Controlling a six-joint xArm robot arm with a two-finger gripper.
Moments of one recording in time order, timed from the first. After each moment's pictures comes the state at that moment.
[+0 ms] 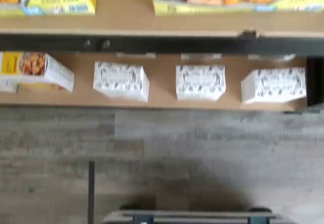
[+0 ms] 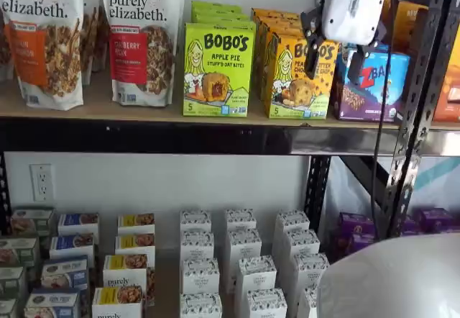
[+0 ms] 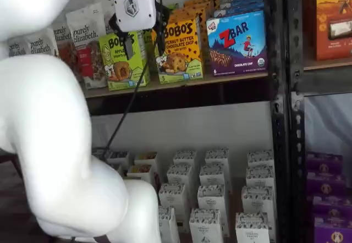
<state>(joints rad) 0.01 -0.70 -1.18 0.06 1.77 0.03</state>
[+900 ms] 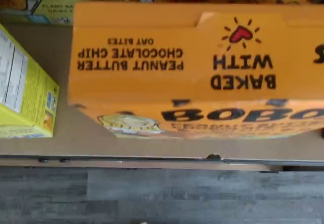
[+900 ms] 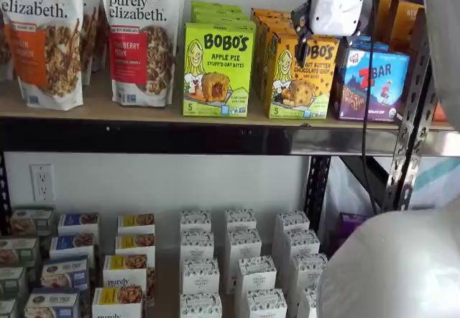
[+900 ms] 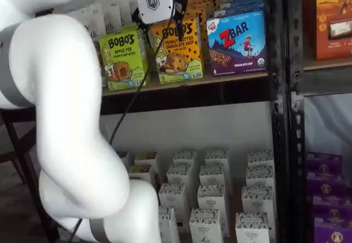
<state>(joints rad) -0.02 -0.50 -1.26 0.00 1.55 -0.01</state>
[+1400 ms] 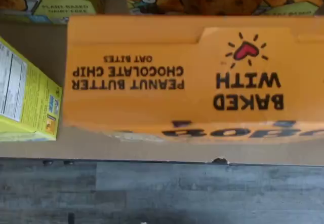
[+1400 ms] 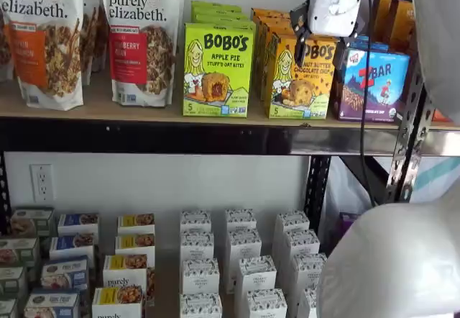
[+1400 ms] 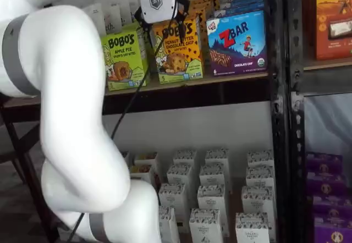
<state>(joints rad) -0.04 -0.43 -1.31 0.03 1.59 -0.03</state>
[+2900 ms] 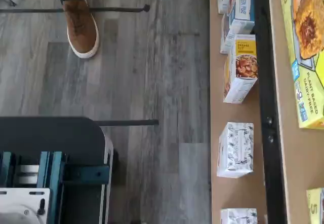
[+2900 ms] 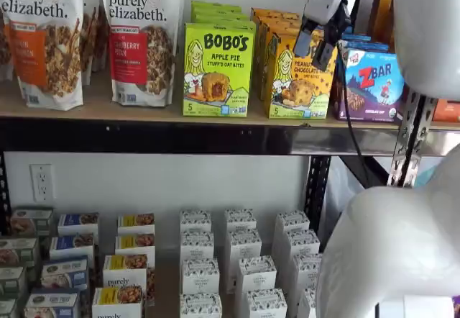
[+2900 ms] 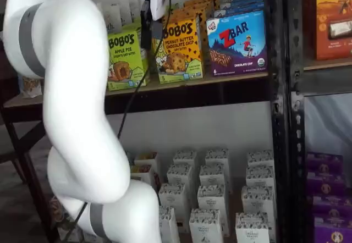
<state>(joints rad) -0.17 -0.32 -1.47 0.34 1.88 -1.65</state>
